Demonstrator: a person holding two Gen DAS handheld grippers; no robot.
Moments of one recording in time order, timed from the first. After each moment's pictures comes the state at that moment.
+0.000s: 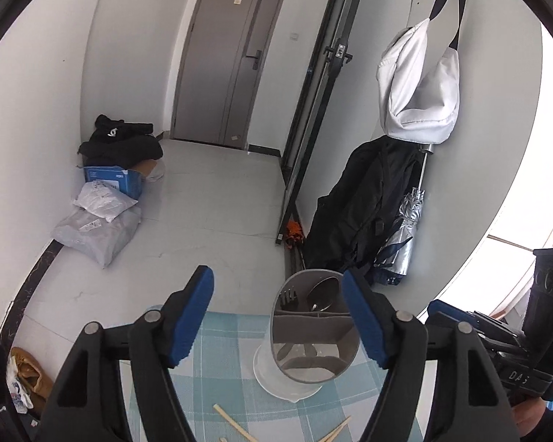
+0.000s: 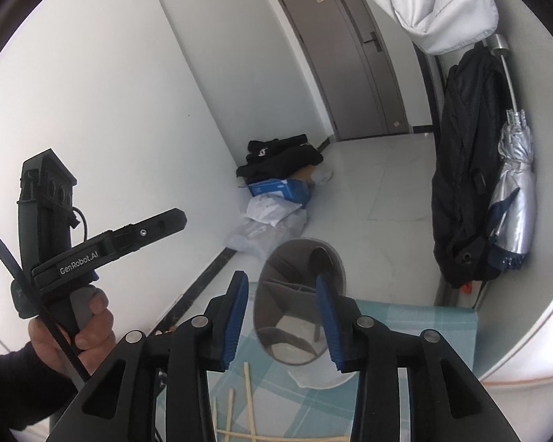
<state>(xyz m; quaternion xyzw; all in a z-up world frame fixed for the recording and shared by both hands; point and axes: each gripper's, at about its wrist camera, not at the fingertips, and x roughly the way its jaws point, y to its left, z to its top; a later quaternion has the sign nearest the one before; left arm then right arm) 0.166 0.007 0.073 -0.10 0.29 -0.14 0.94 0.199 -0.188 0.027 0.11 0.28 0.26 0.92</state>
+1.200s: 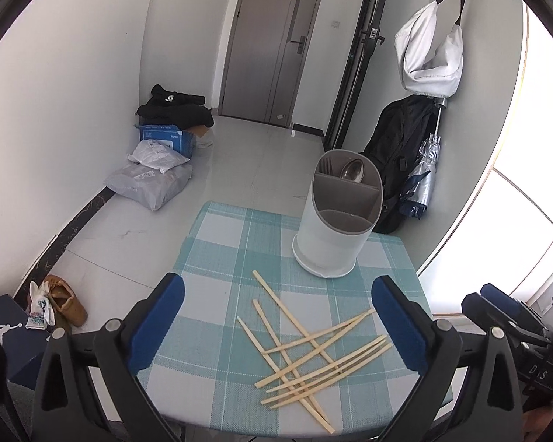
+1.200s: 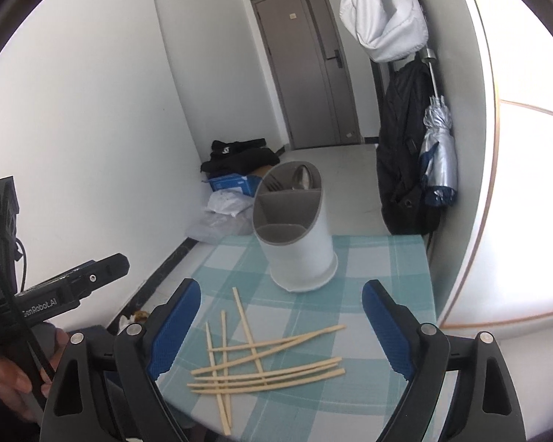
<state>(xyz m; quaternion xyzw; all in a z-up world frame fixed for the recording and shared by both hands) 0.042 0.020 0.001 -0.10 0.32 -0.06 0.94 0.053 -0.175 -0.029 0.07 0.28 0.15 0.94</state>
